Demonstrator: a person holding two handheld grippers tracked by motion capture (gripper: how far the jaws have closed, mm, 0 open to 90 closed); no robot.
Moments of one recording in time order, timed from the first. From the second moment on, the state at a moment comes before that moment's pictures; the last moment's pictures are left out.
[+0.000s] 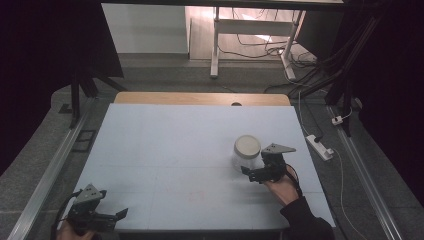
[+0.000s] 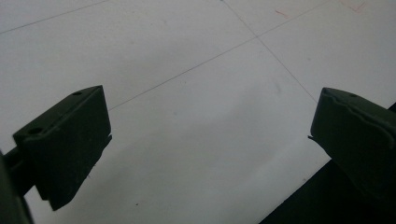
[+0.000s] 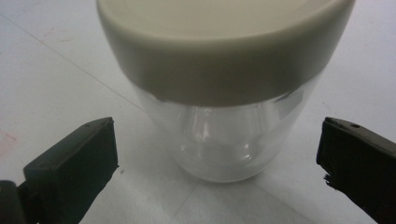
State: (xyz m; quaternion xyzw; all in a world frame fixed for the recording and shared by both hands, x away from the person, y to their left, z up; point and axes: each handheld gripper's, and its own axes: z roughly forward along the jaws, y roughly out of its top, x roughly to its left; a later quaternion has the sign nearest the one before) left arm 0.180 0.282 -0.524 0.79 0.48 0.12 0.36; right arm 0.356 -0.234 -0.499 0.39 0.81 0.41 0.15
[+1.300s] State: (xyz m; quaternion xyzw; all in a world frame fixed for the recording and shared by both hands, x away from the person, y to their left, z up) left arm 0.180 0.280 -0.524 0.80 0.48 0.12 0.35; right arm 0.381 -0.215 -0.502 0.34 0.82 0.43 0.18
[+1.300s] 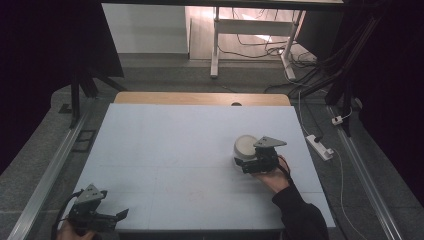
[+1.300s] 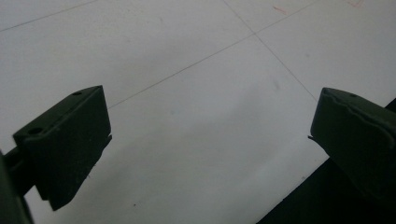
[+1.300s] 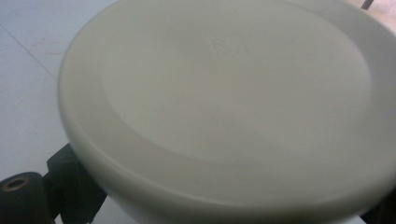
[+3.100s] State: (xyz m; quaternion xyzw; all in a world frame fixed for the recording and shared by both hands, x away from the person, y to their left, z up) left arm 0.180 0.281 -0.524 0.80 0.48 0.12 0.35; right arm 0.338 -0.140 -0.475 0.24 0.85 0.46 0.12
